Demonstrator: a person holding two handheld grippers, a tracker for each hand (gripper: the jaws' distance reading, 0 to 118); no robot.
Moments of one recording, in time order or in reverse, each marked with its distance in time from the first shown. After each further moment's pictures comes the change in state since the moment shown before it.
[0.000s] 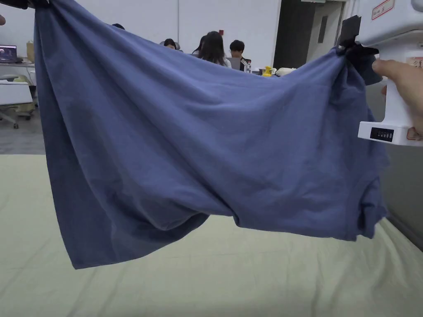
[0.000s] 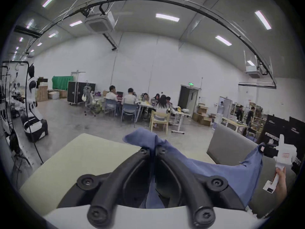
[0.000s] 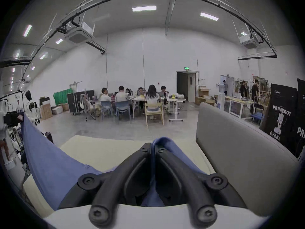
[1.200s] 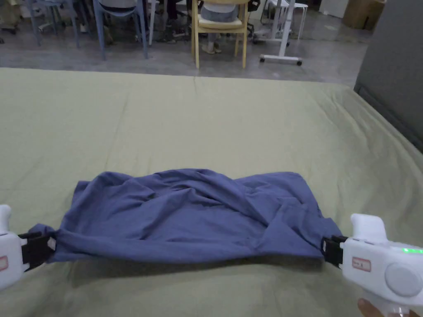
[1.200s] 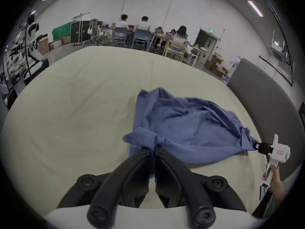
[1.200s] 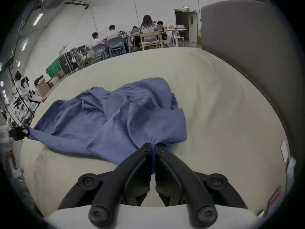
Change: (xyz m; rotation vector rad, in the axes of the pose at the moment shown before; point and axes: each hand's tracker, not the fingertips) left arm -0.093 -0.463 0.036 -0.628 0.004 0.097; right arm 0.027 -0.496 -0.001 -0.563 0.026 -0.092
